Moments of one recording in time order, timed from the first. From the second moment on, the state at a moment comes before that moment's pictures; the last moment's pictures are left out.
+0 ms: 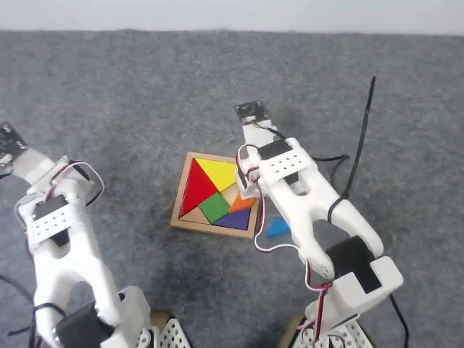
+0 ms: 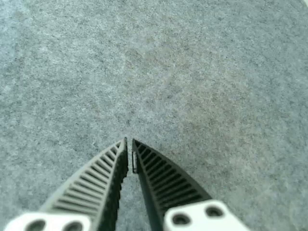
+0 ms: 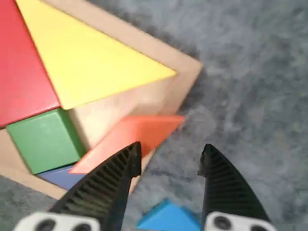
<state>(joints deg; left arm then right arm) -37.4 -22.5 57.2 24.6 20.0 -29.1 6.6 20.3 60.2 -7.8</state>
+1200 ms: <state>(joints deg) -37.4 -22.5 57.2 24.6 20.0 -31.2 14.2 16.6 54.4 22.2</state>
